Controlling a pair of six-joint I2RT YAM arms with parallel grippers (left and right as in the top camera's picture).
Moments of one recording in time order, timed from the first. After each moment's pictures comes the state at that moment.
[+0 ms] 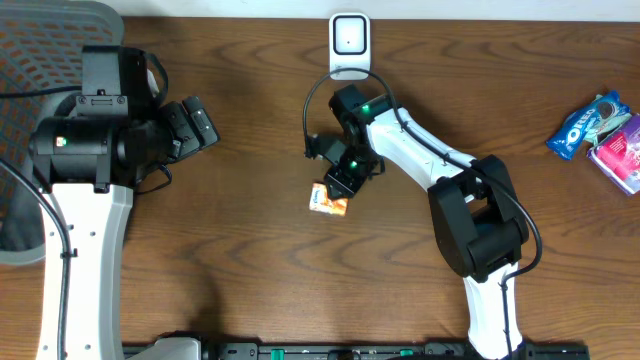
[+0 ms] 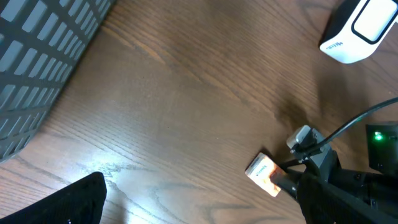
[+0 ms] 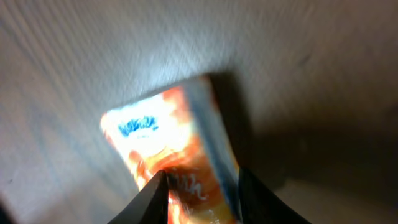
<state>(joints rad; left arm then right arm) -0.01 1.39 1.64 -1.32 0.05 -0.49 0.52 2.19 1.64 -1.04 -0.39 -0.43</state>
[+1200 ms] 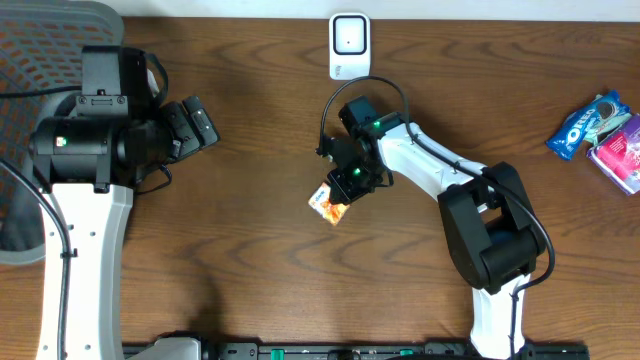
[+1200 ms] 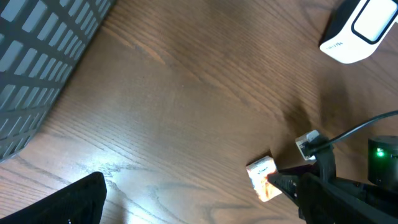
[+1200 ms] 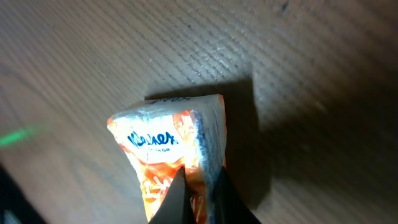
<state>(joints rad) -0.01 1.39 1.64 -1.32 0.05 -0.49 0.51 2.11 1.44 -0.84 -0.48 -0.09</state>
